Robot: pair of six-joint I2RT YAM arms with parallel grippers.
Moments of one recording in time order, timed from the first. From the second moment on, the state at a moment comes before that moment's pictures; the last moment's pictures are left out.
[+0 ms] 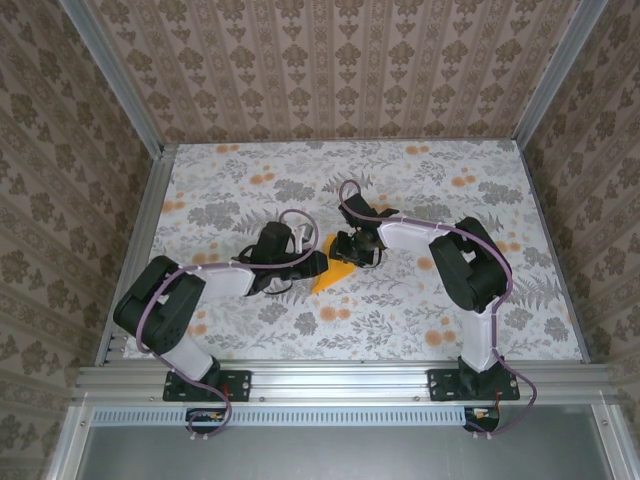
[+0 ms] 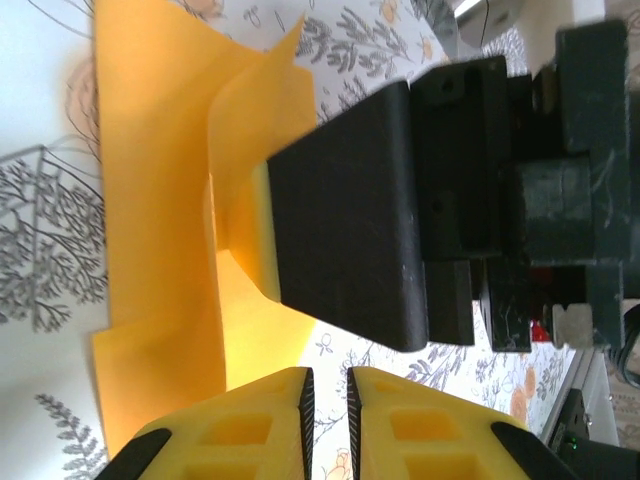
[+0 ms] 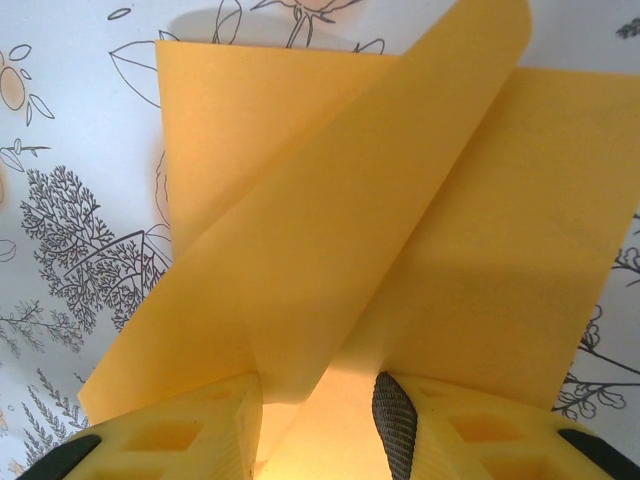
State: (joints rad) left arm -0.64 1.60 0.64 0.28 0.51 -0.72; right arm 0.57 1.98 1.26 -0.46 -0.23 0.79
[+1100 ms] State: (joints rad) left arm -0.63 1.68 0.66 0.23 0.47 -0.71; right arm 0.57 1.98 1.27 -0.49 -0.20 0.81
